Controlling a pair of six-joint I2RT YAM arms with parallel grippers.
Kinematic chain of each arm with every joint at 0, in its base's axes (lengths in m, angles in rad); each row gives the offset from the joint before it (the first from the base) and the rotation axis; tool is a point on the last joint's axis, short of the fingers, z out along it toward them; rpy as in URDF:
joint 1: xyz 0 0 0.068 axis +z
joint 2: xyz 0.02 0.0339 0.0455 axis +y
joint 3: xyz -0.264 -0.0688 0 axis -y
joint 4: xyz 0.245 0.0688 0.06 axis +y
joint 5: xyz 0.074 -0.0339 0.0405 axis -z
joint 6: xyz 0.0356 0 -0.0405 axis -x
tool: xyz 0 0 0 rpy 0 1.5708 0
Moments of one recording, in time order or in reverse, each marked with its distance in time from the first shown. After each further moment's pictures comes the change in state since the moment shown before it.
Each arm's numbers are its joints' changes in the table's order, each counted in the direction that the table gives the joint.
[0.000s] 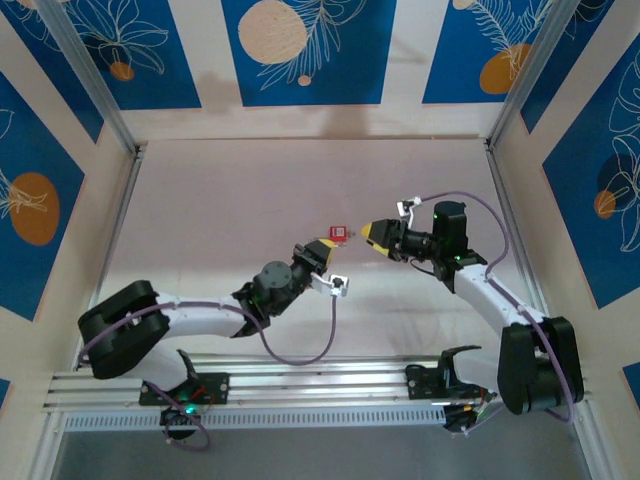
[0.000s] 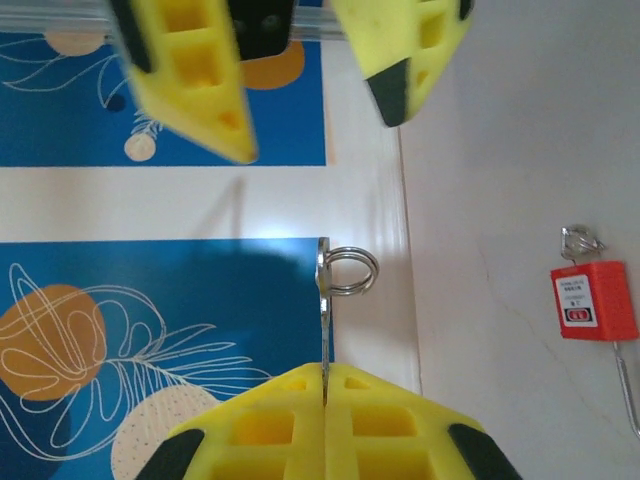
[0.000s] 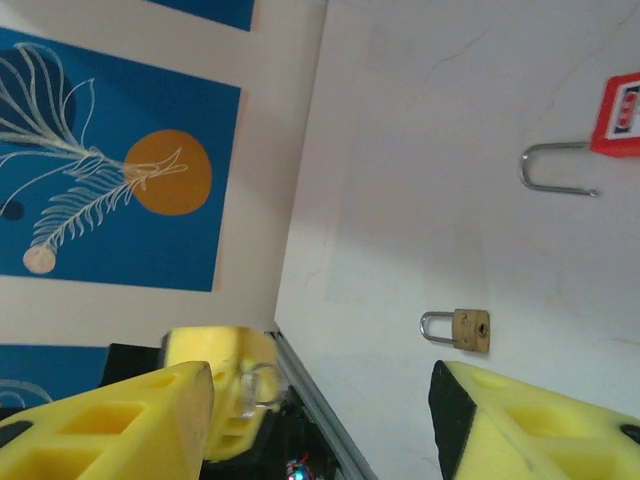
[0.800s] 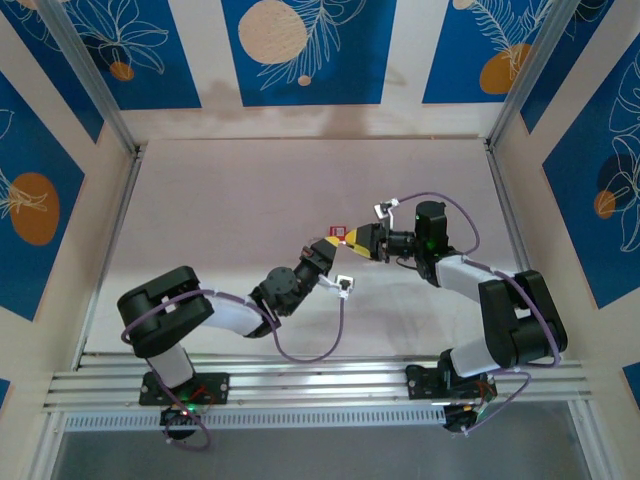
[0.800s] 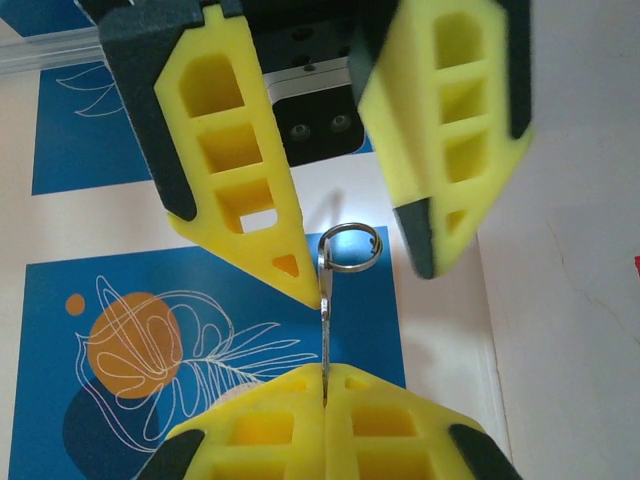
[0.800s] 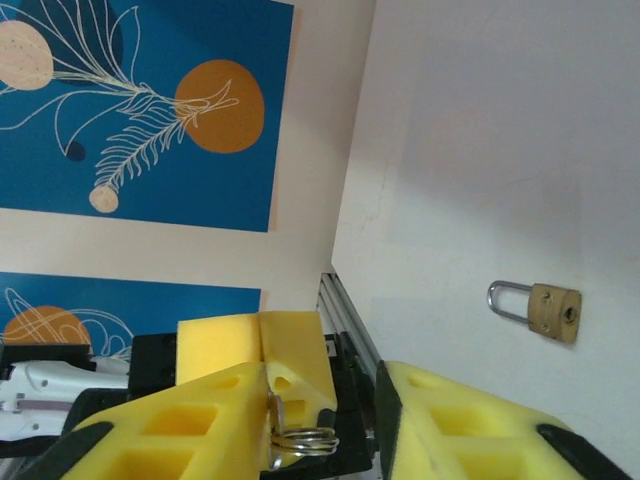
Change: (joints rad) left arm -0.002 0.196 0.001 -0.336 -0.027 -0.181; right arm 0.071 0.231 -0.014 -0.364 -0.153 -0.180
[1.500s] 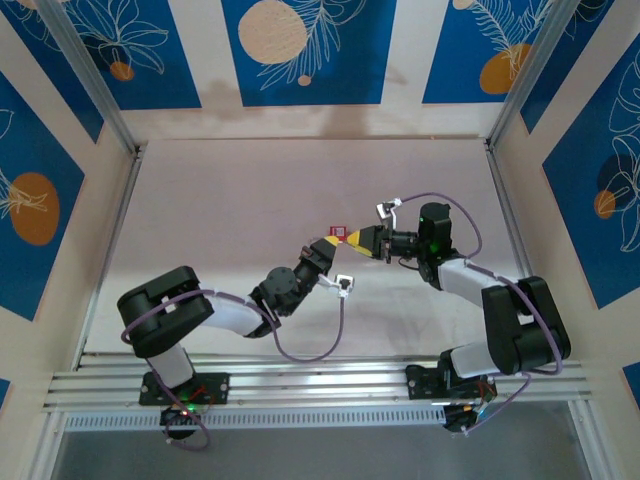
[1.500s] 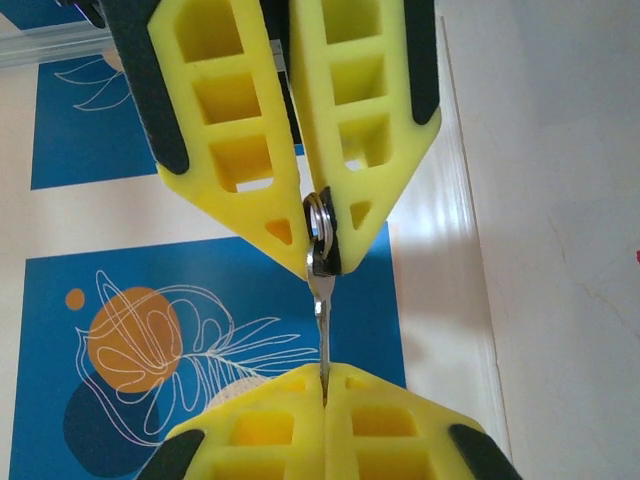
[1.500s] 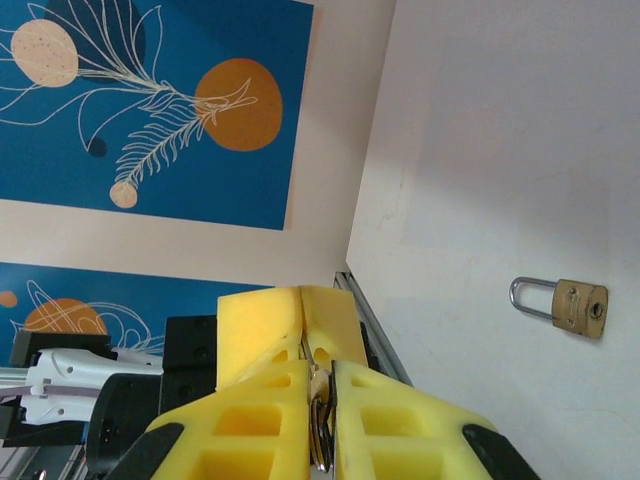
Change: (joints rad) left arm 0.000 0.000 0.000 -0.002 -0.013 0.000; right arm -0.008 -0.043 -0.027 -0.038 -0.018 -0.048
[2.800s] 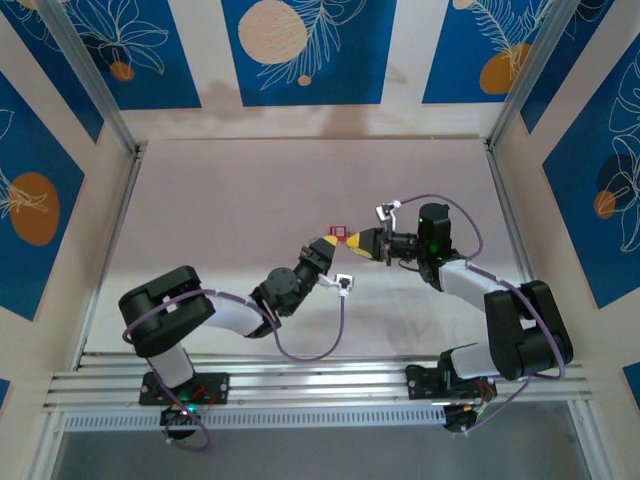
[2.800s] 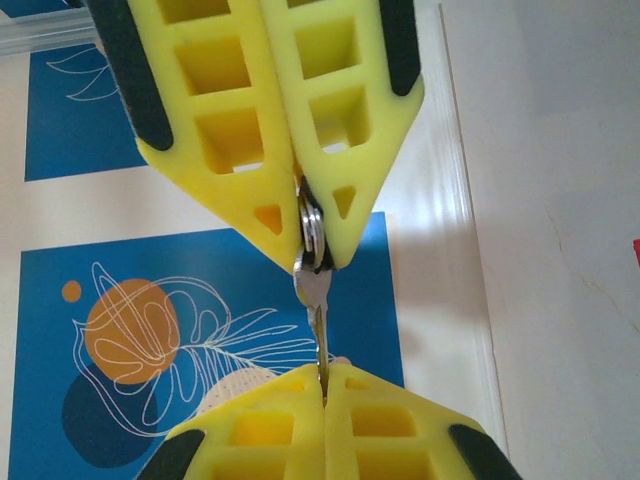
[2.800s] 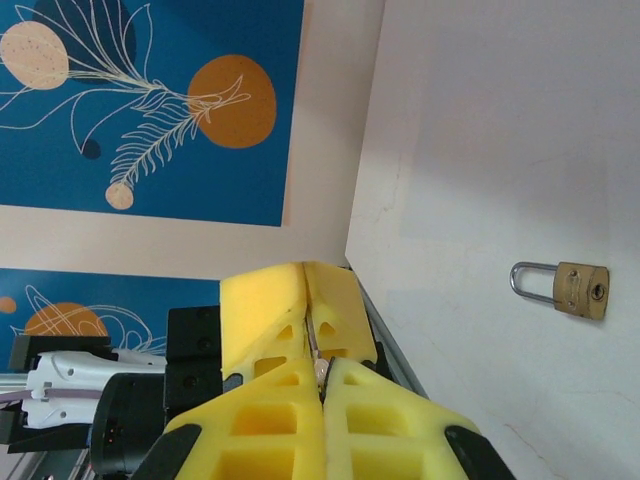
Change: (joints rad) left arm -0.002 0.008 0.000 -0.003 -0.023 0.000; right arm 0.006 -0.031 0.002 0.068 0.012 0.003
